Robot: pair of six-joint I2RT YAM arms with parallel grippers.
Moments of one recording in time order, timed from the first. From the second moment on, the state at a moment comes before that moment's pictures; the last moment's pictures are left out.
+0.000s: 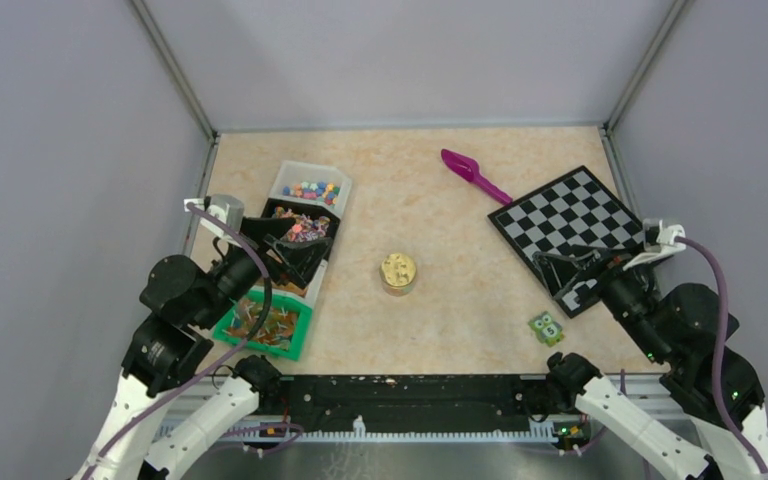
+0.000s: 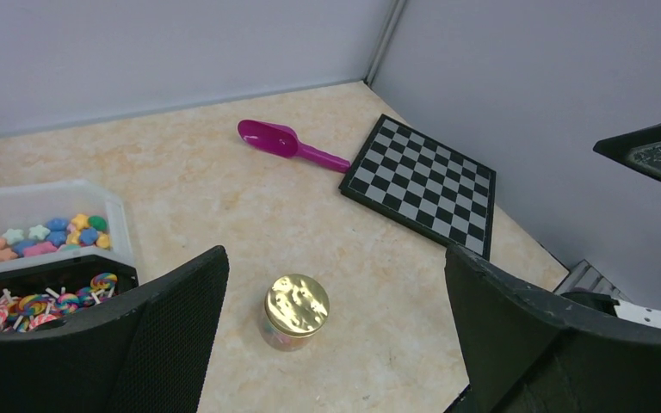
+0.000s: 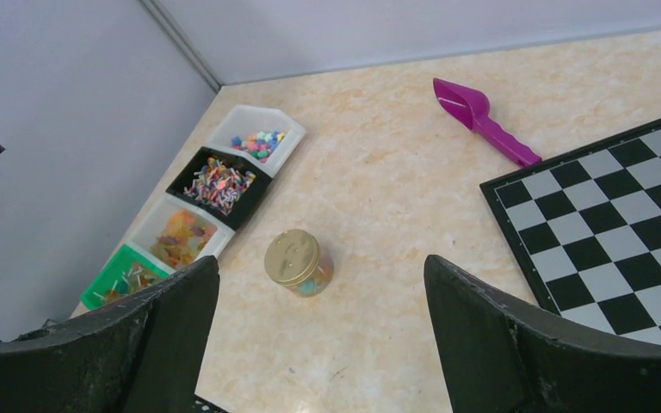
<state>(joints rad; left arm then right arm) -0.55 0.53 1.03 -0.42 0.13 -0.32 0.66 0.35 1.05 -0.75 0.24 0.42</state>
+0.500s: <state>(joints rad) -0.55 0.54 1.01 -0.42 0.12 -0.32 0.66 0.38 1.00 -0.74 0.22 0.47</state>
